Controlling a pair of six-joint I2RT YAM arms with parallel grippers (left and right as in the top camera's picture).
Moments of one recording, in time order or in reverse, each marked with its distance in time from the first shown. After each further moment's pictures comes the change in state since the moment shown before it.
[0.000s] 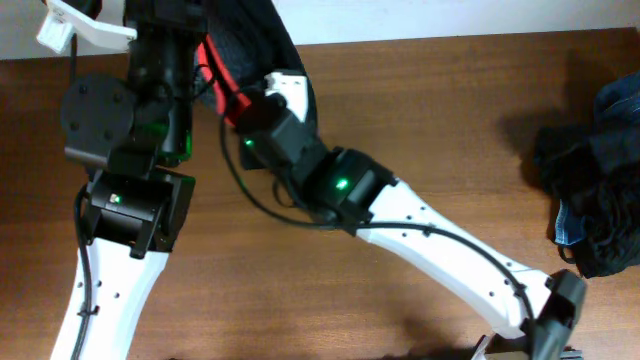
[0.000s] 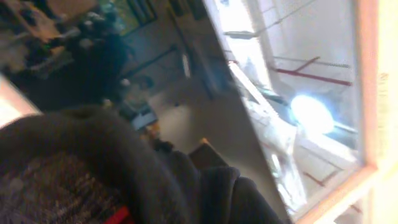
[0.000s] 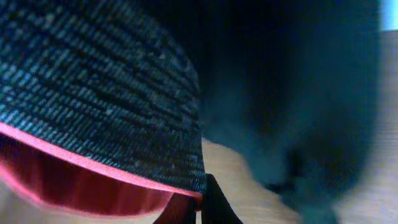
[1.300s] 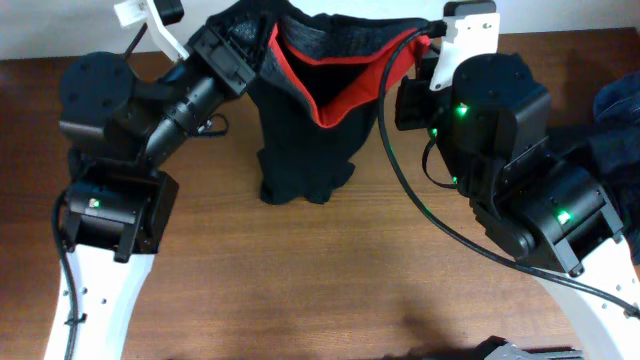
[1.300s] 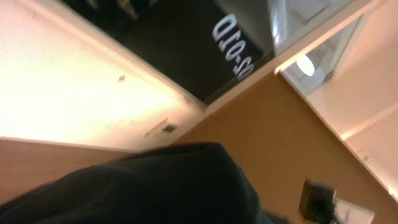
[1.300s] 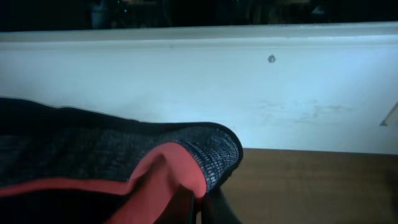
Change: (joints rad) left arm 0.069 -0.018 0.017 -0.358 0.745 0.064; right arm -0.301 -0.401 0.000 -0.079 0.063 -0.488
